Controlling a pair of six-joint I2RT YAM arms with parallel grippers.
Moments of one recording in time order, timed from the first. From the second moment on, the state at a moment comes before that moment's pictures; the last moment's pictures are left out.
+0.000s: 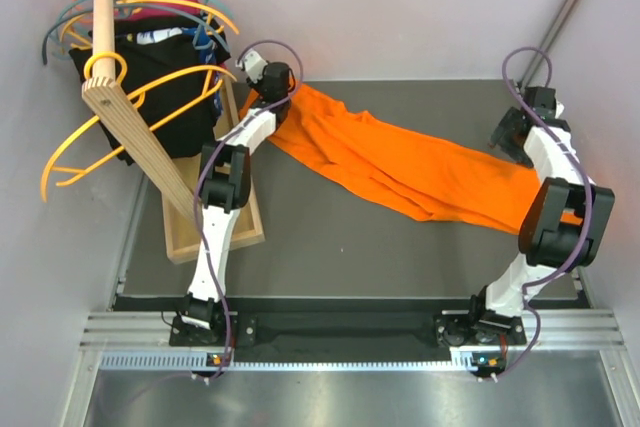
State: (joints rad) left arm -0.26 2.54 2.15 0.09 -0.61 -0.68; right arm -0.23 1.71 1.36 -0.57 0.15 0.38
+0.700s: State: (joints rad) left arm -0.26 2.58 2.13 0.12 -0.56 -0.79; right arm -0.31 1.87 1.43 -0.57 0.38 0.38
